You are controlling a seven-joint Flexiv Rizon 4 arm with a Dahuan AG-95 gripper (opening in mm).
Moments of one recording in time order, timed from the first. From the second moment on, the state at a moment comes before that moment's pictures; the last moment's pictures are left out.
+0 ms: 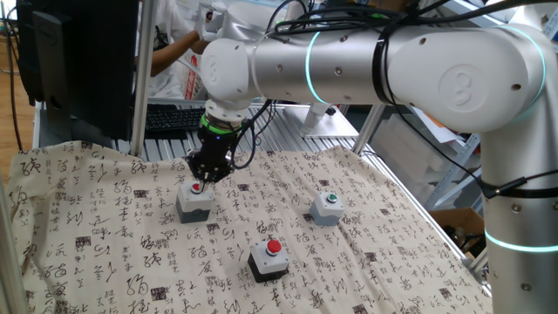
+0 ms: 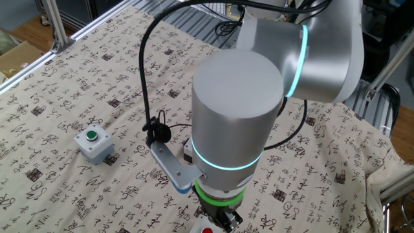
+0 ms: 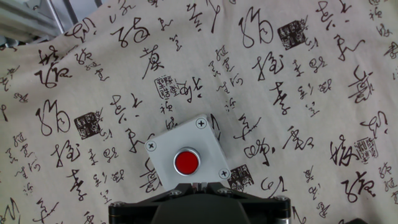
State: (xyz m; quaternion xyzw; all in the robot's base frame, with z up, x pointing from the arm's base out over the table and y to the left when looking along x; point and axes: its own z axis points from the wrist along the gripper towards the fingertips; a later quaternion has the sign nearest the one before) arm 0.686 0.196 0.111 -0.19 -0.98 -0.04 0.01
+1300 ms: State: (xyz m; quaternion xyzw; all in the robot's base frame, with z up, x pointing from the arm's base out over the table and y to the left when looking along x) arm 0.684 0.199 0.113 -0.17 -0.98 -0.05 0.00
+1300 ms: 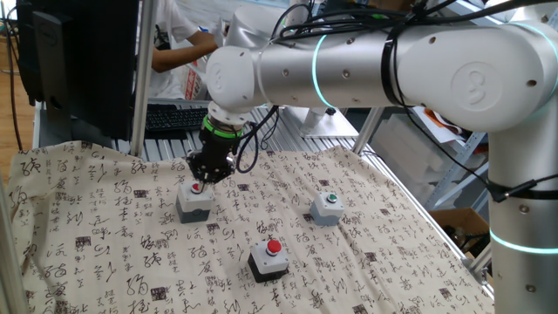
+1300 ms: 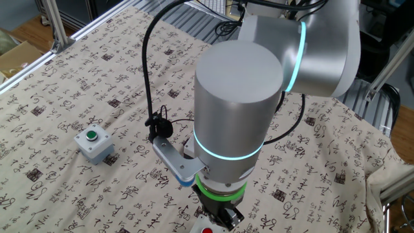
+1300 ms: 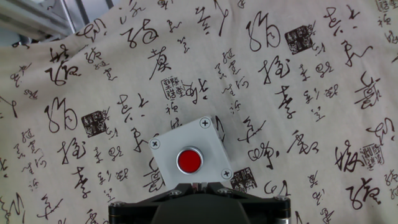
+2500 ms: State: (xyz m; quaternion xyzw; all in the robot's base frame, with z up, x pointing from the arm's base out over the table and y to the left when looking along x) arm 0.717 0.204 0.117 -0.17 -0.98 -0.04 0.01
